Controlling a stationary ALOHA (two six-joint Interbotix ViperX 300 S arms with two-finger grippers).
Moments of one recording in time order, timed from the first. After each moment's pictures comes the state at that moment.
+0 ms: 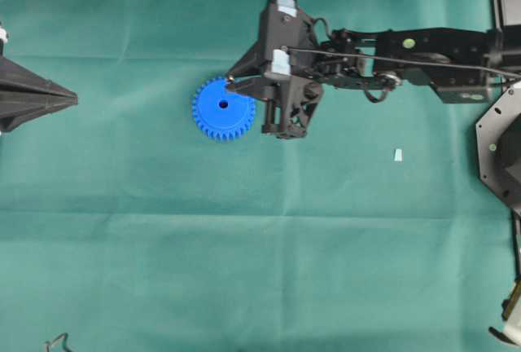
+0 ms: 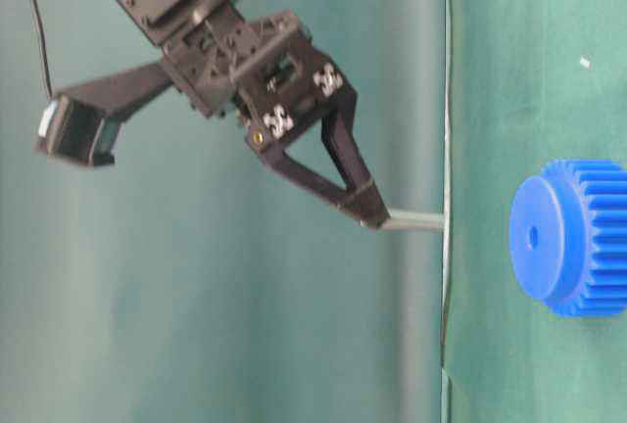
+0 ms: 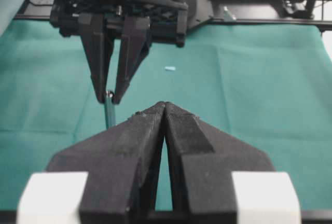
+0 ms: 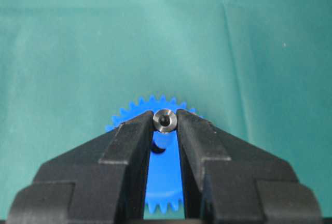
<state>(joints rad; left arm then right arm) 0.00 -0.97 1.16 0.01 -0.17 -0.01 -0.15 0.00 0.52 0.11 0.12 0.00</state>
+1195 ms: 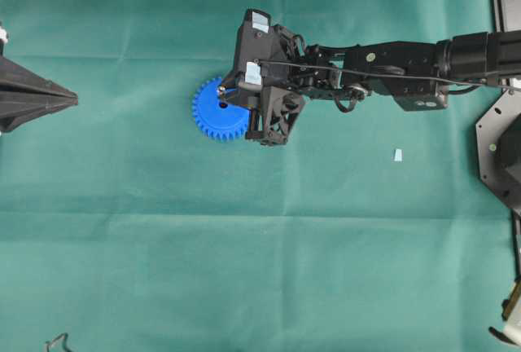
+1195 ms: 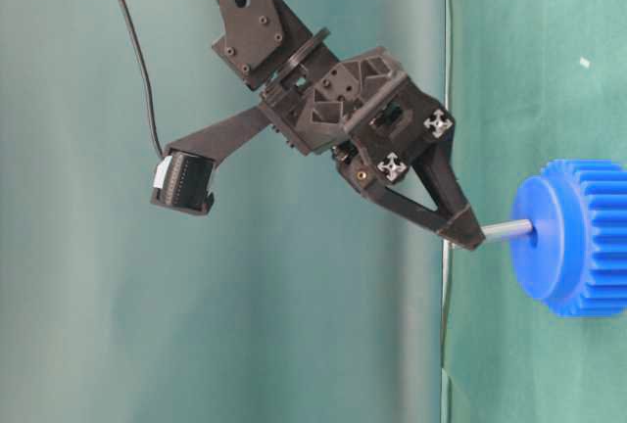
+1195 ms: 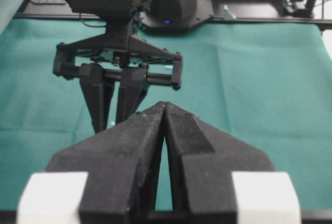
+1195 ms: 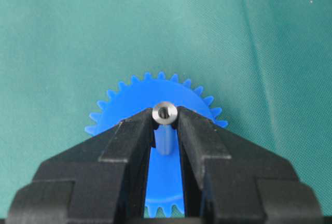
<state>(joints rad) 0.00 -0.97 1.16 0.01 -0.17 -0.01 -0.15 0.14 0.52 0.12 0.04 0.04</state>
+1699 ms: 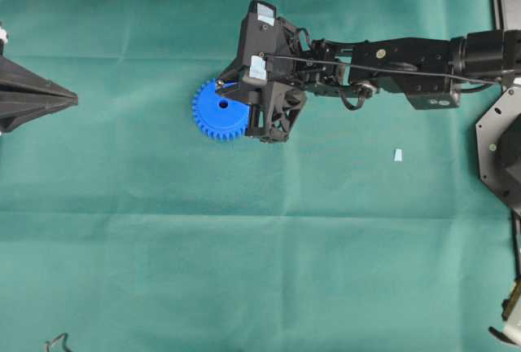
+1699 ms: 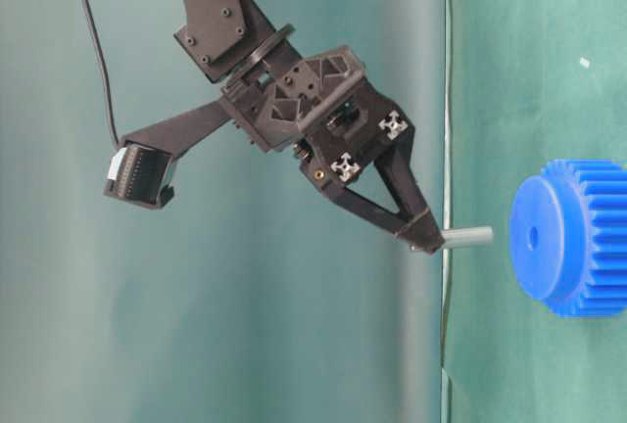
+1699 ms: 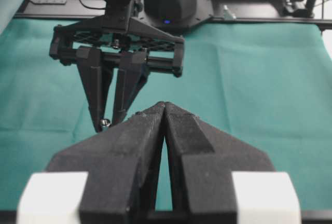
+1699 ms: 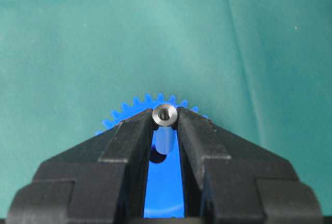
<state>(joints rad) 0.00 -0.97 1.16 0.01 -0.17 -0.01 -0.15 0.09 0.52 0.11 -0.01 0.04</state>
